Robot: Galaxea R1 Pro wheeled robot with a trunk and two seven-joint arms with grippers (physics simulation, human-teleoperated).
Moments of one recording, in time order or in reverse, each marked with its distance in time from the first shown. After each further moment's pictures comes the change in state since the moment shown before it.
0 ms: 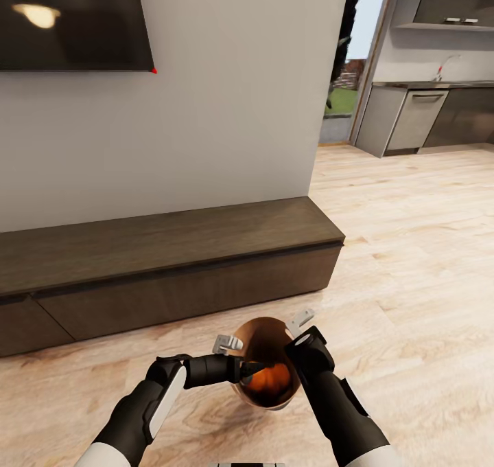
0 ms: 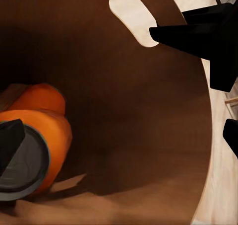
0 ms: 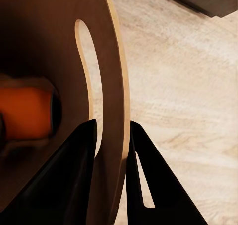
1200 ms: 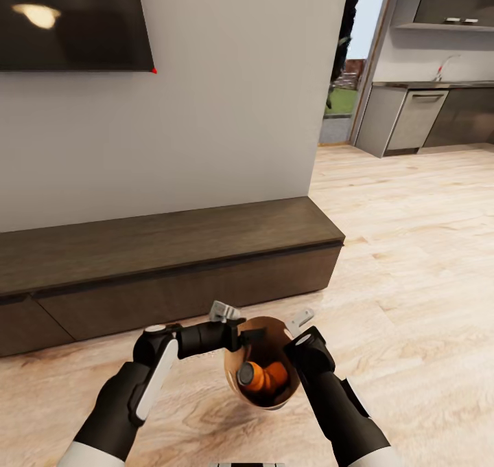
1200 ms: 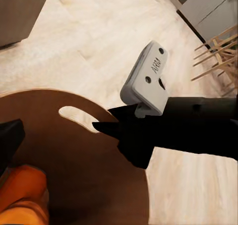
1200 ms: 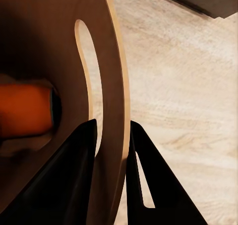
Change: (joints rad) left arm 0.005 0.015 0.015 -0.363 0.003 0.105 -0.022; right arm 0.005 0.000 0.000 -0.012 -0.018 0.001 0.000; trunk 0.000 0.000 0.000
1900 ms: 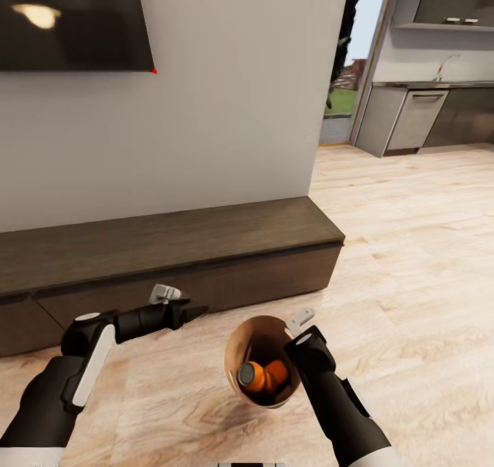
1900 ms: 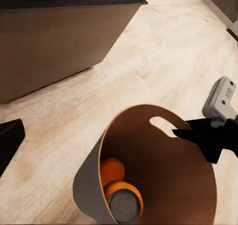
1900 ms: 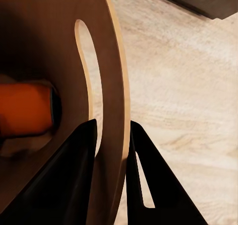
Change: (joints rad) left arm 0.001 0.193 0.218 -0.141 0.001 0.099 -0.048; right arm 0.000 -0.001 -0.001 -0.007 -0.001 0.000 0.000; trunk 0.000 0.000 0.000
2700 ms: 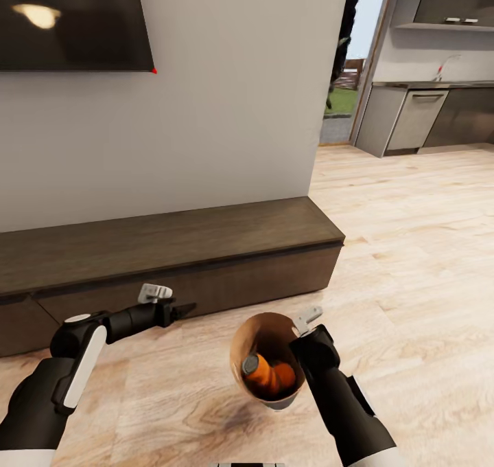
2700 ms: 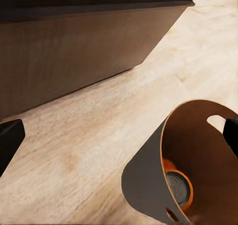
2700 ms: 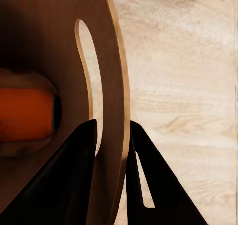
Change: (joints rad) left arm 0.009 0.027 0.029 -0.001 -0.013 -0.014 0.119; right arm 0.000 -0.001 -0.017 -0.066 0.000 0.110 0.000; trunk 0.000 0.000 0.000
